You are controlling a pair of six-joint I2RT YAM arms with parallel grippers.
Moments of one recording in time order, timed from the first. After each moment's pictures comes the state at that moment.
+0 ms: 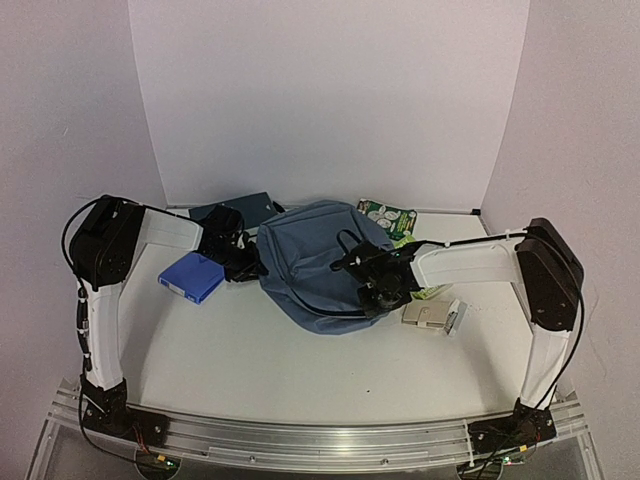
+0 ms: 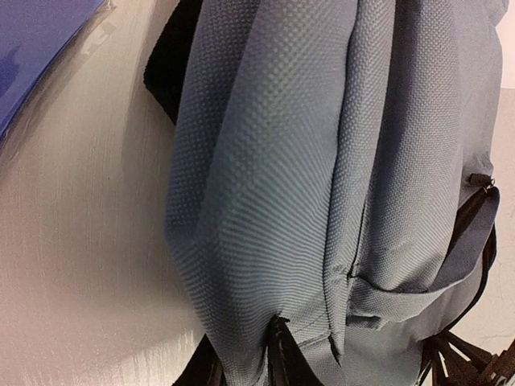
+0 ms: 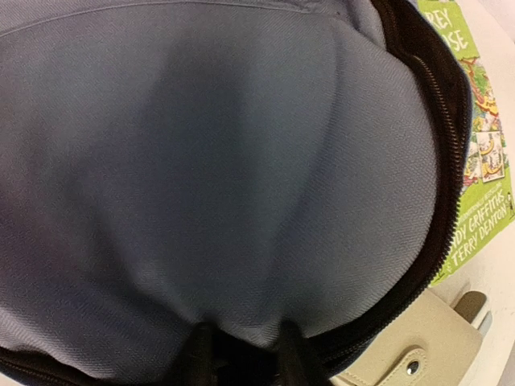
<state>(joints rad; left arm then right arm) -0.43 2.10 1.35 -0.21 0.40 -0.75 0.86 1.93 1.30 -0.60 0.48 0.45</state>
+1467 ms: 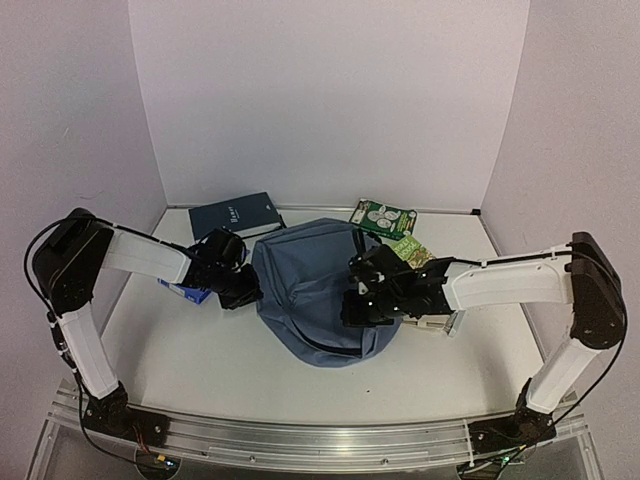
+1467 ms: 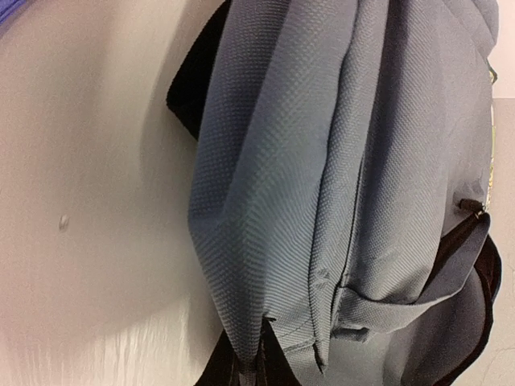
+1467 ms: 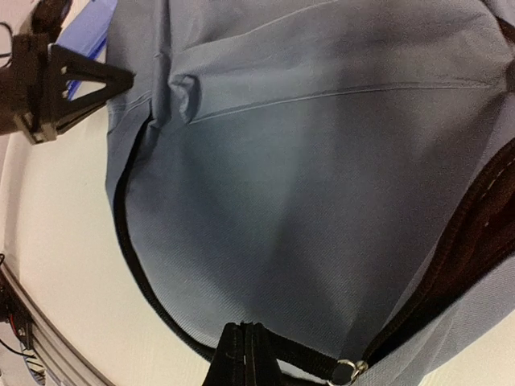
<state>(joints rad) -0.59 1.84 1.01 -0.07 0.18 -0.95 0.97 1.69 1.08 -0.29 0.08 0.75</state>
